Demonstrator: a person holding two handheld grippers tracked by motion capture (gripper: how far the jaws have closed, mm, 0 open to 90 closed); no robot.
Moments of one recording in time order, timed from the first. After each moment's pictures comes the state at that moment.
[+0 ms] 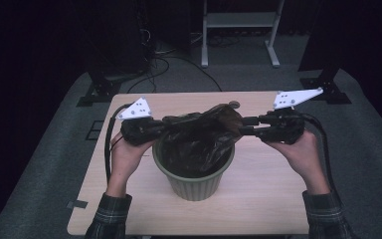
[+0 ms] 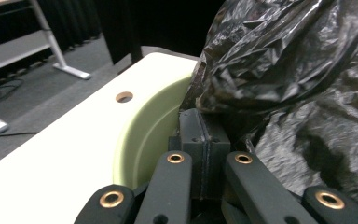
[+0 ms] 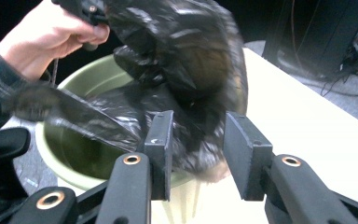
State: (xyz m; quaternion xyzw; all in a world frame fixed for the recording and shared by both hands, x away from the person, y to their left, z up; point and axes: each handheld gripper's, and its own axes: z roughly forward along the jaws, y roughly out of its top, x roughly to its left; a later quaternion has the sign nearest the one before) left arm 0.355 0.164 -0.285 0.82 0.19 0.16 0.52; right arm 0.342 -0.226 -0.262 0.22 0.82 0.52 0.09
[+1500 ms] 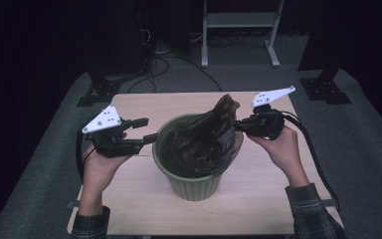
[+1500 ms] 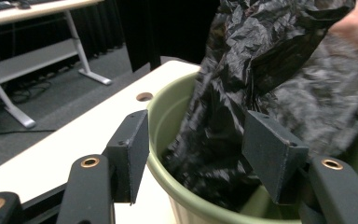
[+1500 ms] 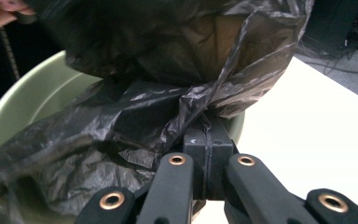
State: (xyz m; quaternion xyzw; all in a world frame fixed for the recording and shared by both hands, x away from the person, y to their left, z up) left arm 0.313 0.212 -0.274 0.79 0.22 0.19 0.54; right arm 0.368 -0.194 -0.282 0.25 0.84 0.48 0.08
